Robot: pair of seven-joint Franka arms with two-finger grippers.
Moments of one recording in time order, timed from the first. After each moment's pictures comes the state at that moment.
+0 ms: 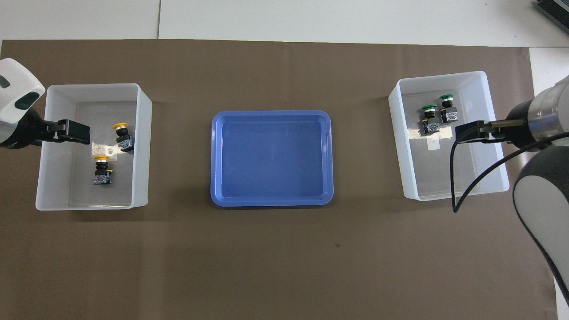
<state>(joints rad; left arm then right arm) 0.25 0.00 -0.30 -1.72 0.04 1.76 -0.02 0.06 -0.03 0.01 -1.70 -0.06 1.74 0.10</state>
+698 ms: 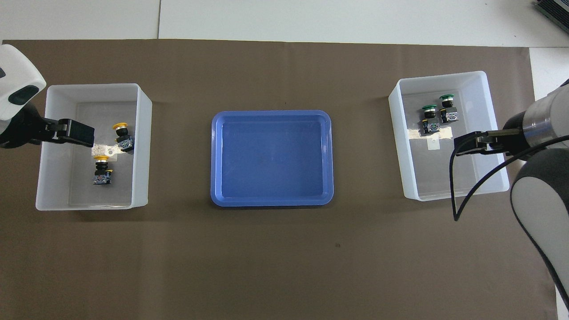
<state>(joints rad) 0.02 0.00 -0.15 -1.60 0.03 1.61 -0.02 0.06 -0.04 0.01 -1.73 -0.06 1.69 0.10</state>
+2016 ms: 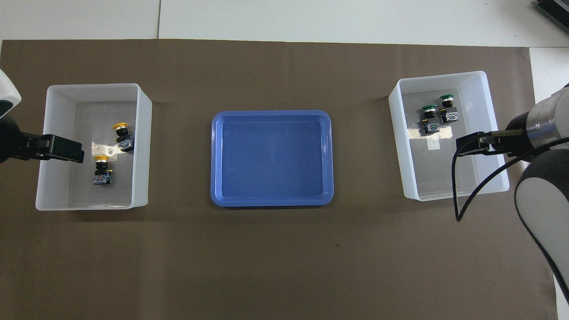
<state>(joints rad) 0.02 -0.07 -0.12 -1.63 -0.02 1.55 0.02 0.07 -0.04 0.00 -1.73 -0.05 1.68 0.10</state>
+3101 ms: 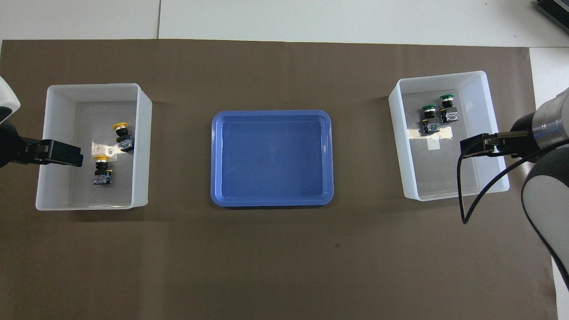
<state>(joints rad) 0.02 -0.09 -0.11 -1.66 -0.02 1.56 0.03 0.06 -0.05 0.00 -1.72 -0.05 1.67 0.07</state>
